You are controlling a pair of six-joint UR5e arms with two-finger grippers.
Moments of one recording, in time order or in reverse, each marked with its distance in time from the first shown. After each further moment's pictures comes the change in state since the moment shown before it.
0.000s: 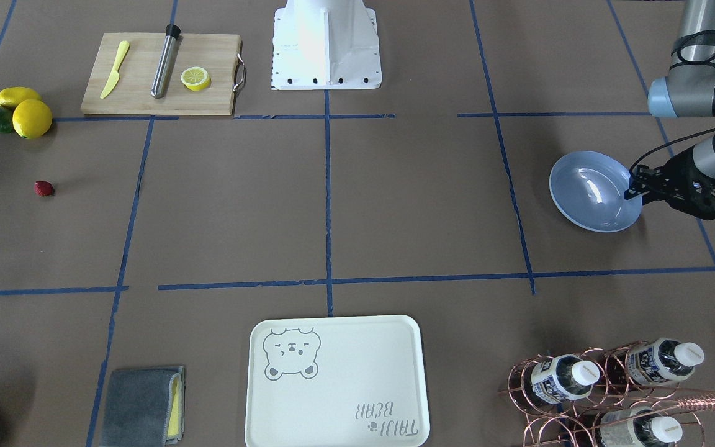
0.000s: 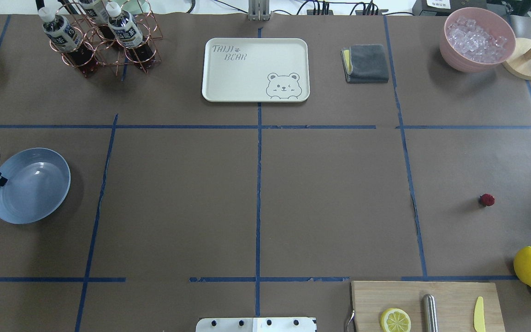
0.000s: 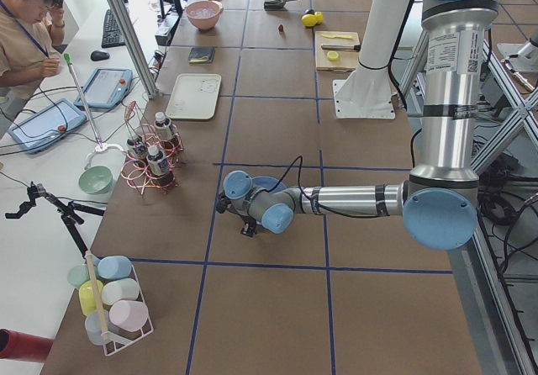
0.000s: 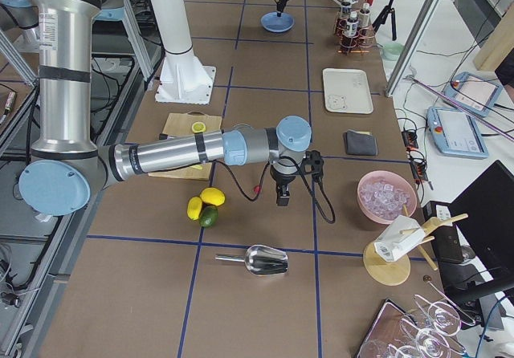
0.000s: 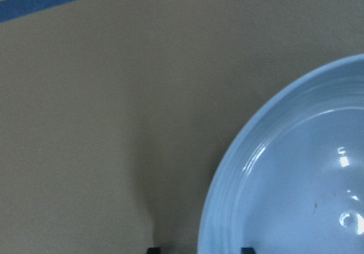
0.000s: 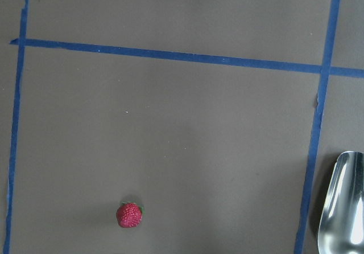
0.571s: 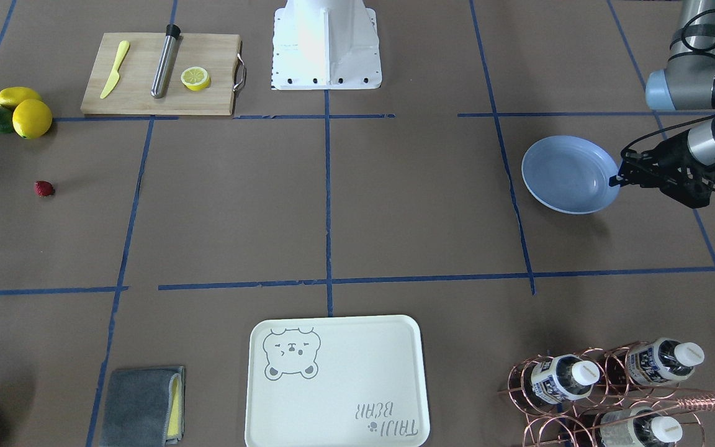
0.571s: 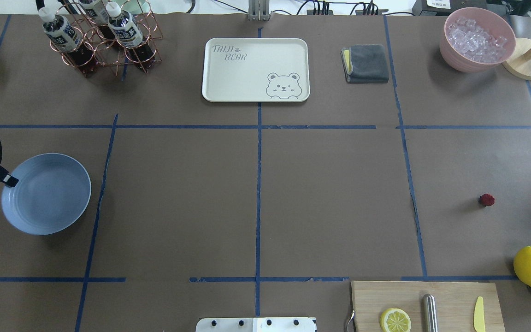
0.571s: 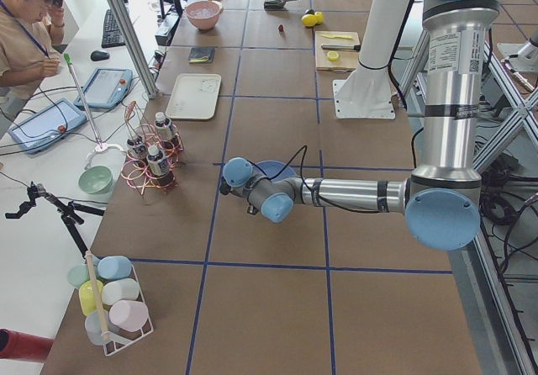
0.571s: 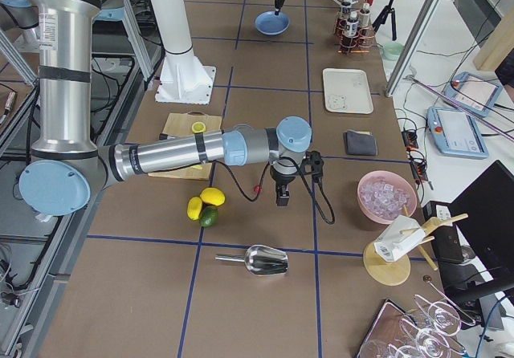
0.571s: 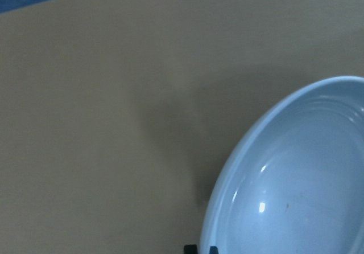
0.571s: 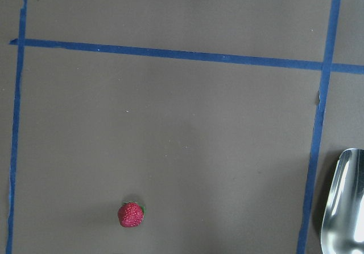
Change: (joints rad) left arm -0.006 0.009 -0.144 -0.014 -0.214 -0.138; right arm 0.000 0.000 0.001 -0.001 0.006 0.006
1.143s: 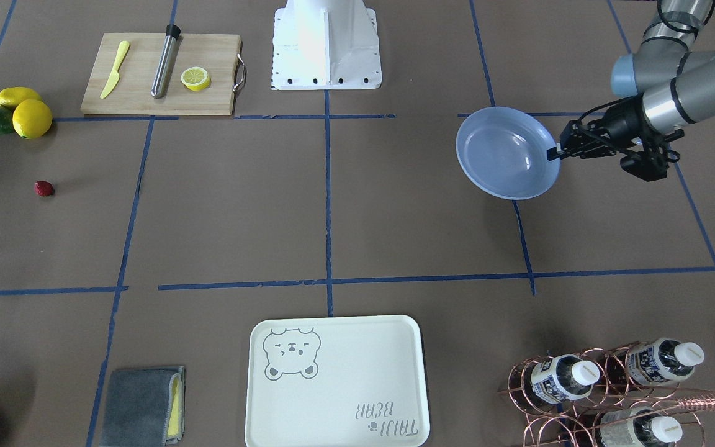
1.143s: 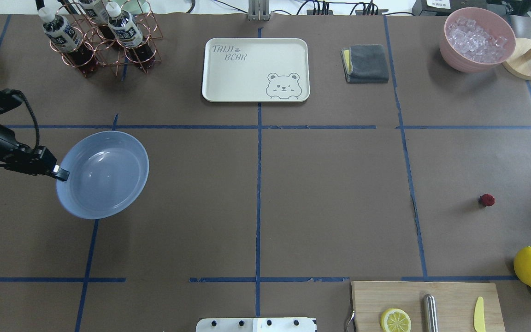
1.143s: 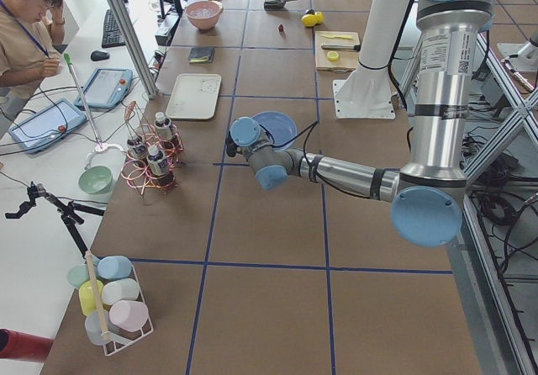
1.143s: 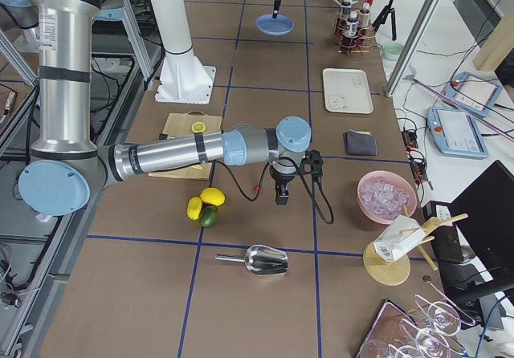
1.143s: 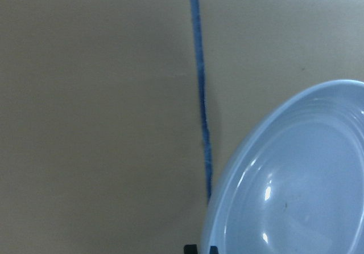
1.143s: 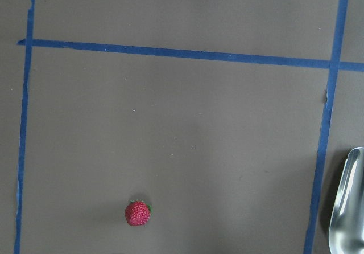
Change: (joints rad) left arm 0.152 -0.125 -0.106 -0.292 0.038 -0.783; right arm 0.000 -0.001 0.002 0.000 0.019 0.002
